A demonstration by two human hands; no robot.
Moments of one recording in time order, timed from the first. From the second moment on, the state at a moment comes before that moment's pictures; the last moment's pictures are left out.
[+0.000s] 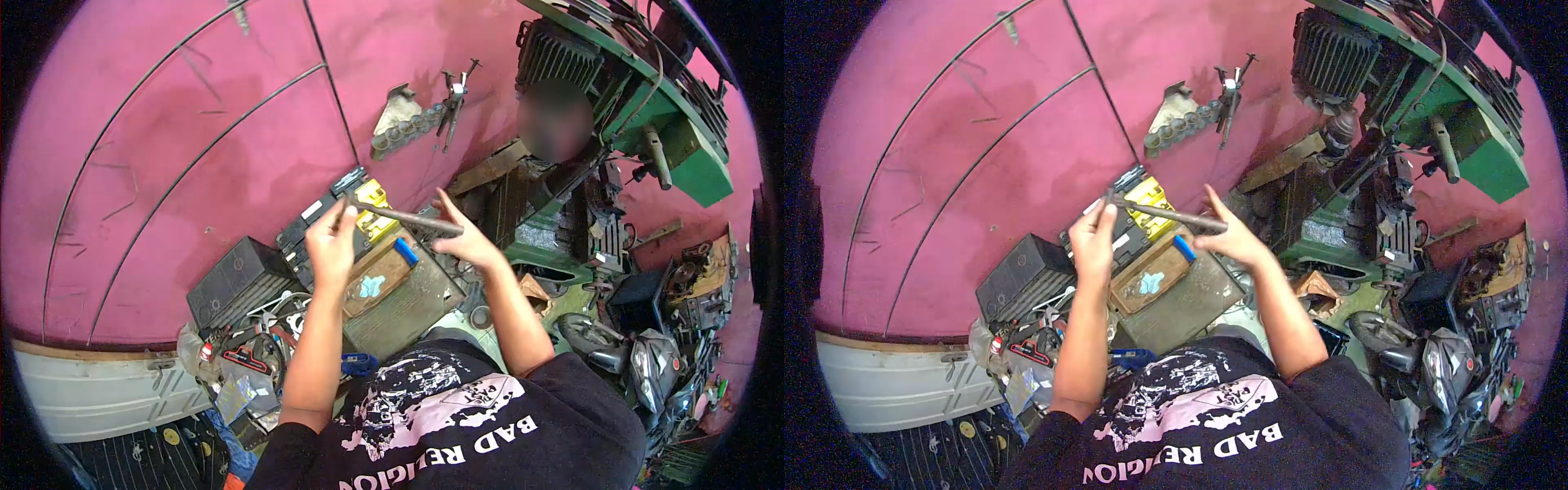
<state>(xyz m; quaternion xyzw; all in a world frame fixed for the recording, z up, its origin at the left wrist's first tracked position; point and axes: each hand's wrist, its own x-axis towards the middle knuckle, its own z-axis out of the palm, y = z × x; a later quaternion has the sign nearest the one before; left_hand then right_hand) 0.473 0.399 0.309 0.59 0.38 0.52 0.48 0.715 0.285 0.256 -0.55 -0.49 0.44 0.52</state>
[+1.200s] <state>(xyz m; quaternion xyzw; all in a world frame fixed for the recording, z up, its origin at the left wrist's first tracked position) 0.651 0.507 0.359 0.94 -0.01 0.28 -0.18 0.848 0.381 0.316 -0.65 -0.62 -0.25 0.36</state>
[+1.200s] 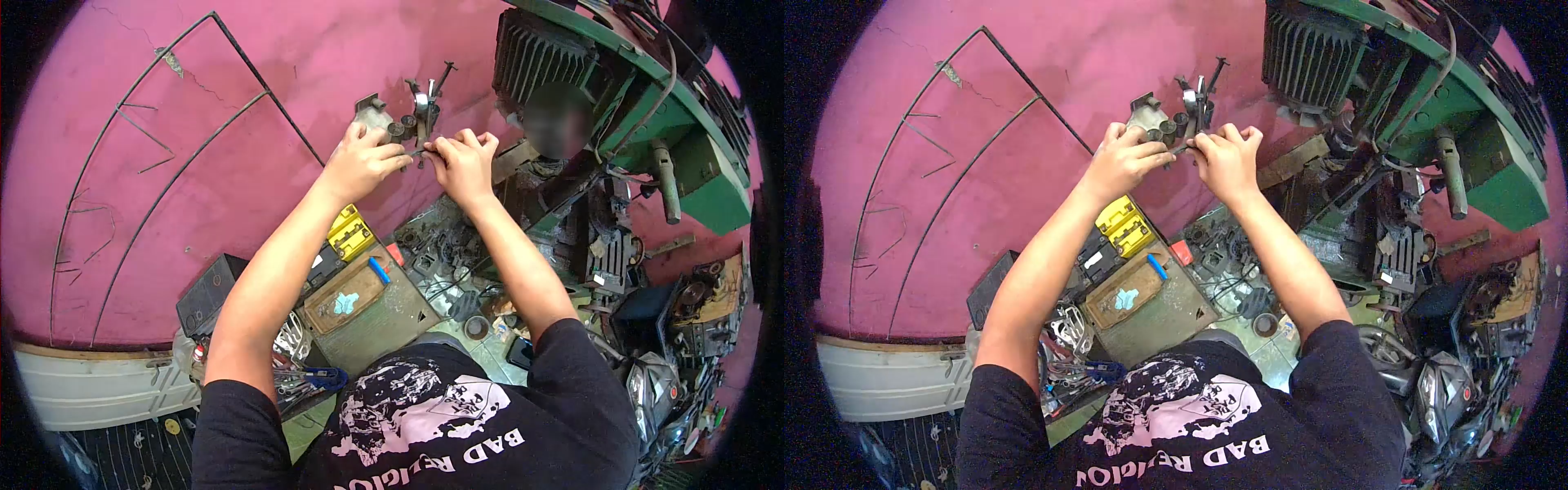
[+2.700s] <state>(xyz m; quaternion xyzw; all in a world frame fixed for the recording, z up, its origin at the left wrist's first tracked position) 0.696 0.625 0.354 0.87 0.23 0.43 0.03 0.891 0.571 0.484 -0.54 -0.81 -0.19 -0.11</state>
